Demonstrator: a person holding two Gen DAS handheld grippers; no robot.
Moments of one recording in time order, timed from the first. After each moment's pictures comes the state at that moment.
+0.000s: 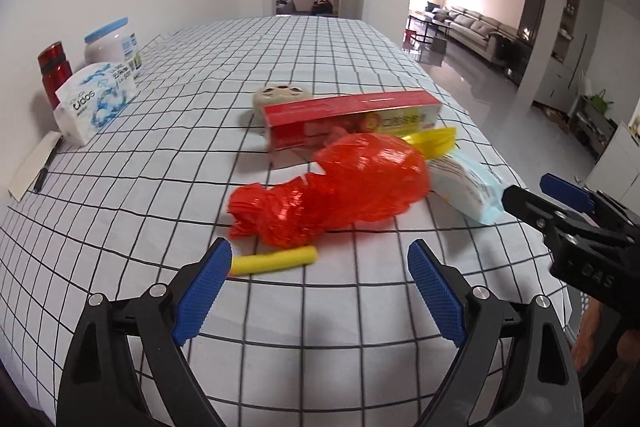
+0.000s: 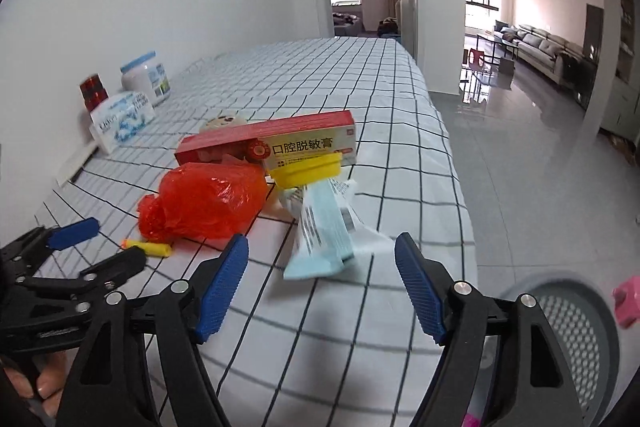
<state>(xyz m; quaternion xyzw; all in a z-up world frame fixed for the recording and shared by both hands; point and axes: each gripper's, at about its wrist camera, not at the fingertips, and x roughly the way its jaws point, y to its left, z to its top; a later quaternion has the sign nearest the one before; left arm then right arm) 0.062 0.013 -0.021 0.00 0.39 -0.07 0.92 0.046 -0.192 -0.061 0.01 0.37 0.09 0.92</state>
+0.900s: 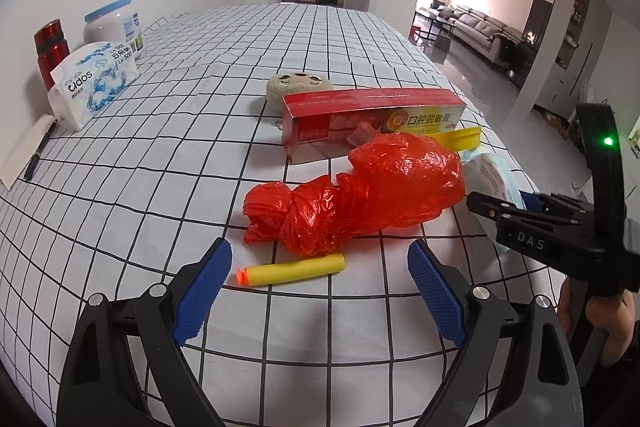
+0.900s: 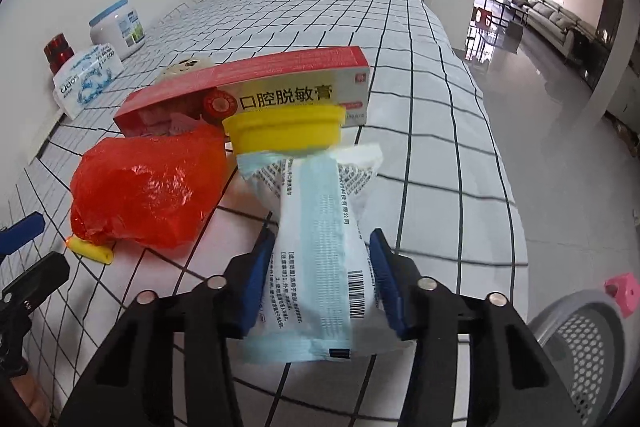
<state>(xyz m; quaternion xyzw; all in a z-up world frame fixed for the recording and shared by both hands) 0.082 0.031 -0.032 -0.02 0.41 -0.07 0.91 0.102 -0.190 -0.109 0.00 0.46 0.09 0.89</state>
